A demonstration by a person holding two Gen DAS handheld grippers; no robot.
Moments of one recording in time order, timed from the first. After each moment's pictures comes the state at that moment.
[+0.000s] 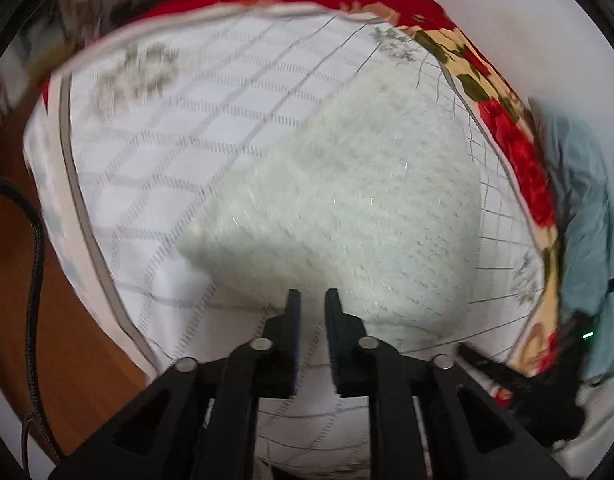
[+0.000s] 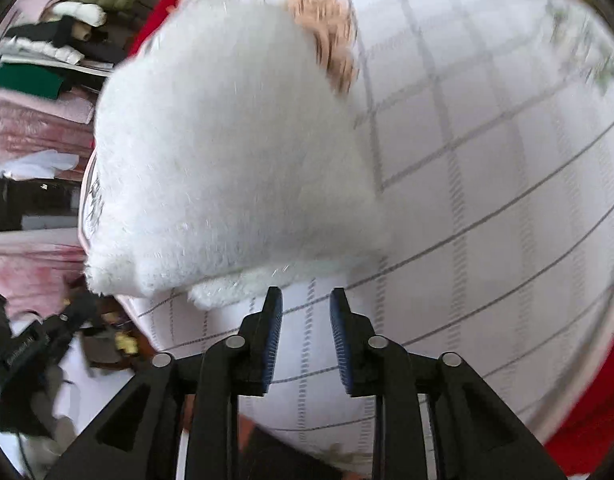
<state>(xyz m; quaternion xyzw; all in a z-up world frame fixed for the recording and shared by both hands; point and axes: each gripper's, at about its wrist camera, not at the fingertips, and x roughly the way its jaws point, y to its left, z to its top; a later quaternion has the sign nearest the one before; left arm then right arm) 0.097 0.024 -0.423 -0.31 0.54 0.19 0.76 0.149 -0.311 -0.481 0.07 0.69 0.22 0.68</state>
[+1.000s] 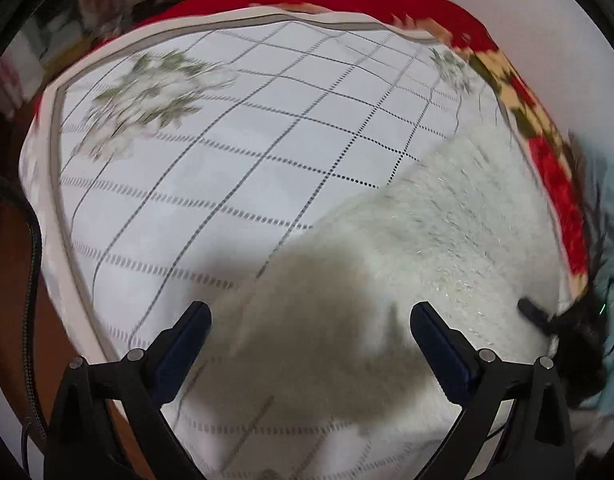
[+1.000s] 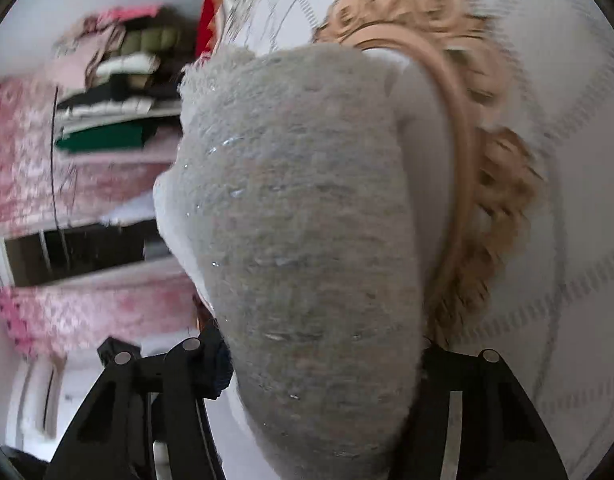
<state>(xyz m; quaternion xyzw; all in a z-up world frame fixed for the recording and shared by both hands) 0.129 0.097 -0.492 -0.35 0.53 0.23 0.73 0.302 -0.228 -0.576 0.30 0.70 0.34 0.56</state>
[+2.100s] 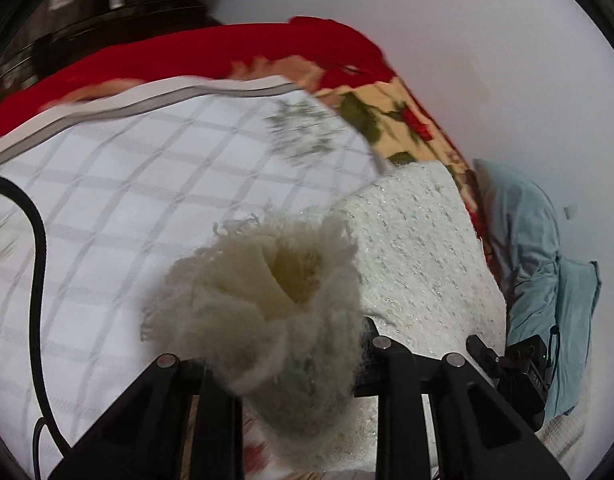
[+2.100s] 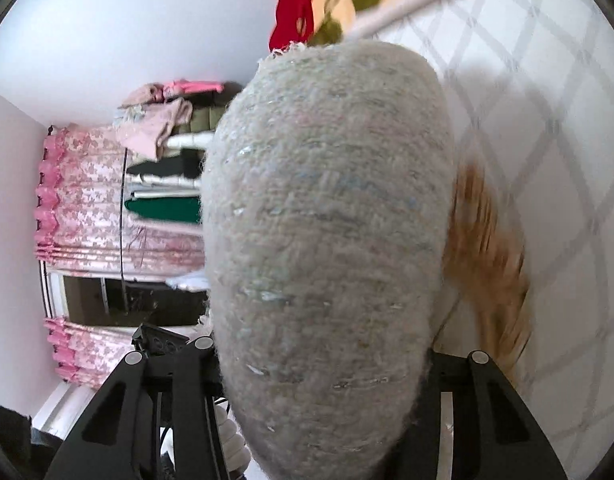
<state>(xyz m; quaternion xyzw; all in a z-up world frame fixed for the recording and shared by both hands) 0.367 0.086 -0.454 -0.38 0.44 0.07 0.81 0.443 -0.261 -0.526 0.42 0.56 0.38 0.61</state>
